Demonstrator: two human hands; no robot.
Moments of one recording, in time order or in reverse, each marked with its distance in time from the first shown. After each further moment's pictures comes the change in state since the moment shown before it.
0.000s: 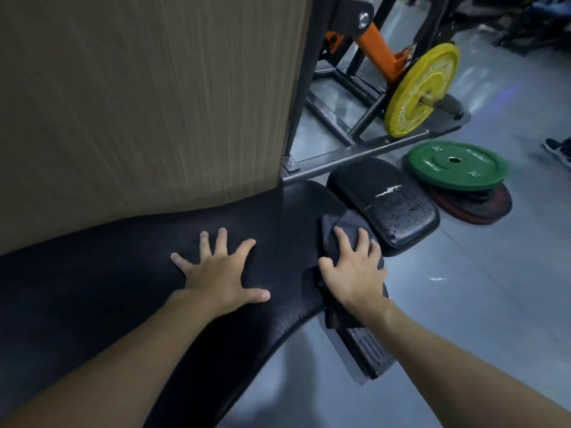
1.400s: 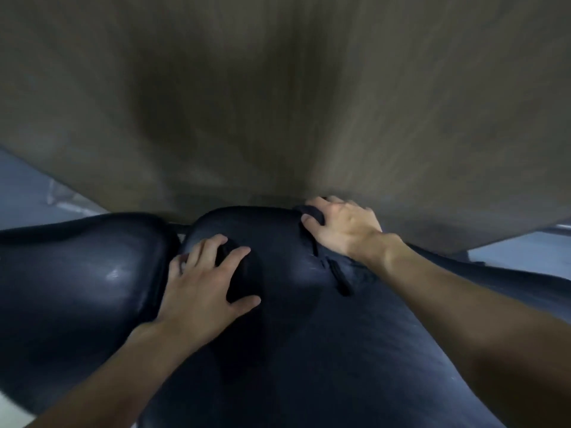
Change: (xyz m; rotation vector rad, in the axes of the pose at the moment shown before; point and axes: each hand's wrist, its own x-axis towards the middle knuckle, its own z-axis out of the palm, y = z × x) left_hand -0.137 -0.271 -0.022 -0.183 0.205 -0.498; right_hand -0.016 -0.385 0.100 -0.367 -0.512 -0.967
